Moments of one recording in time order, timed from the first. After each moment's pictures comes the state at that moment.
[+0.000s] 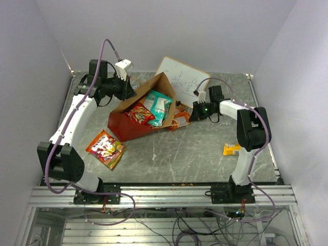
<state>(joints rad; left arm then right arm) -0.18 1.50 1.45 -0.57 0.64 0.16 0.17 1.98 1.24 -0.30 -0.64 -0.12</state>
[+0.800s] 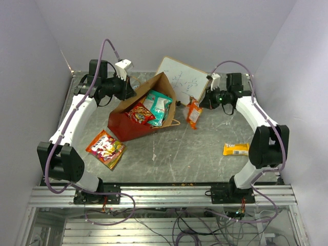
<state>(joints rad) -0.18 1.50 1.45 -0.57 0.64 0.16 0.08 1.67 1.31 -0.48 -0.69 -0.26</state>
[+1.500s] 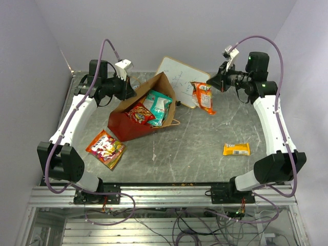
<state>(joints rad) -0.18 1.50 1.45 -0.57 0.64 0.15 0.06 1.48 1.61 -0.61 -0.79 -0.28</state>
